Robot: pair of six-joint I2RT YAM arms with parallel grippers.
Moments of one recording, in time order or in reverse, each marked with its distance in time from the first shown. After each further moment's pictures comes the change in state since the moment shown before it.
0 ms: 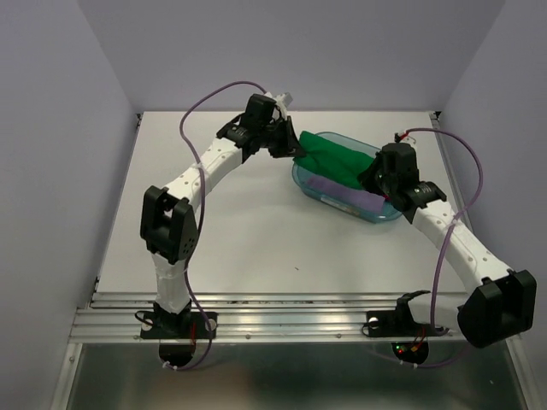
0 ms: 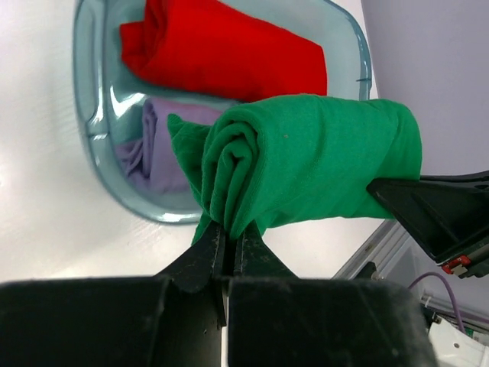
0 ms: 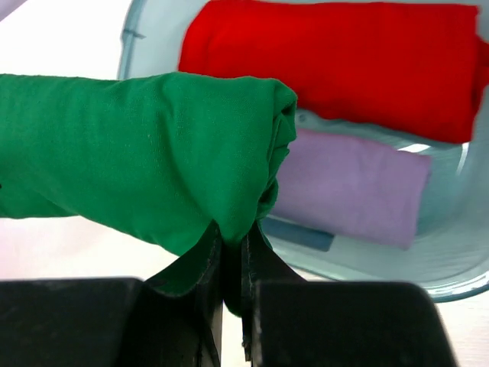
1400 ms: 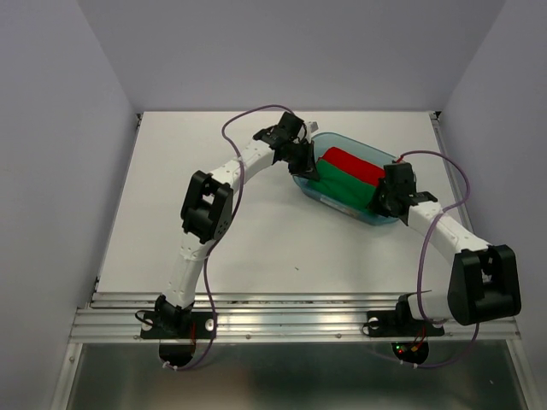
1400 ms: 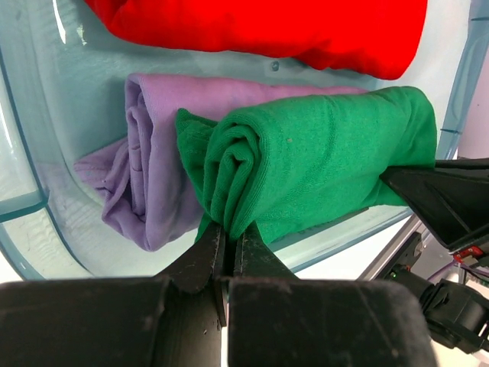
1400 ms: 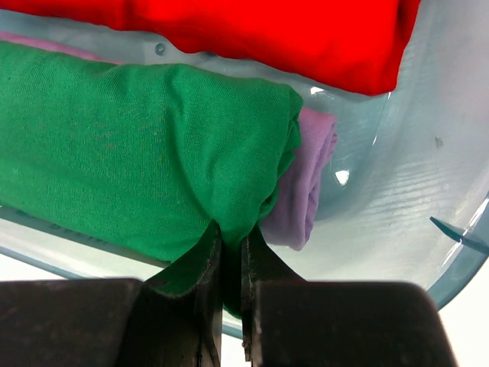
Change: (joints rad) left arm -0.071 0.436 0.308 -0.140 0.087 0.091; right arm -0.168 0.132 -0.199 0.039 -0.073 -0.150
